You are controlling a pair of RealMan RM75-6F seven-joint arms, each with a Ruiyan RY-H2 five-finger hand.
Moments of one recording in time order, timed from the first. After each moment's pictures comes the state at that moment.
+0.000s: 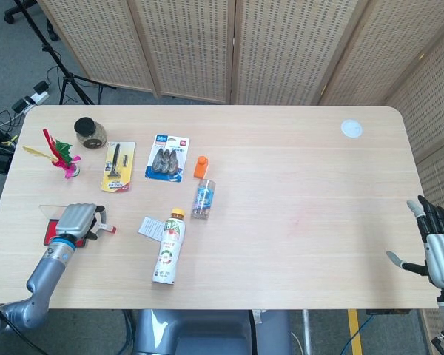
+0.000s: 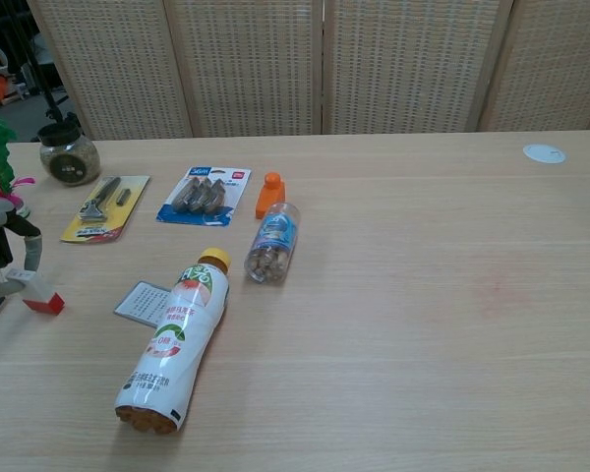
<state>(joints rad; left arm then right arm) -0.58 -1.38 -0.08 -1.45 0.90 0.87 0.32 0.10 -1.13 0.10 -1.47 -1.48 1.47 0.21</state>
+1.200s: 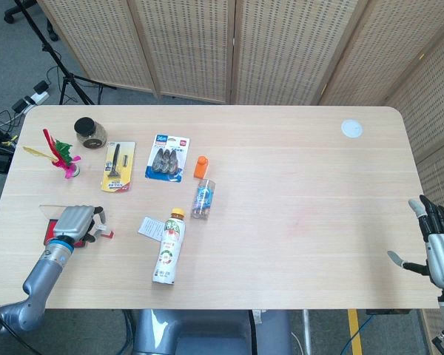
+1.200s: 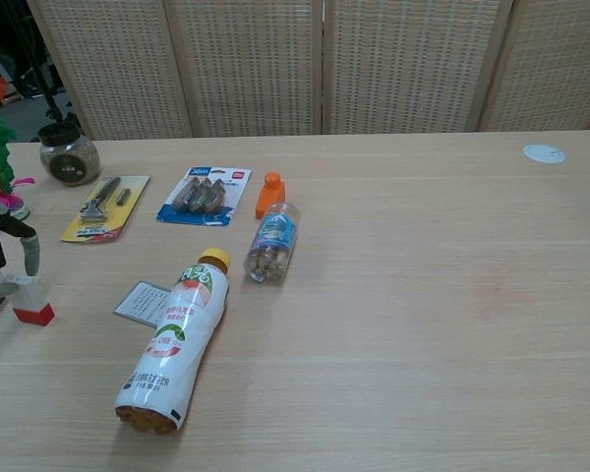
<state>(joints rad) -0.58 -1.34 -0.06 -1.49 0.90 0.87 0.31 0.10 -1.13 0.10 -1.47 -1.48 1.48 0.21</state>
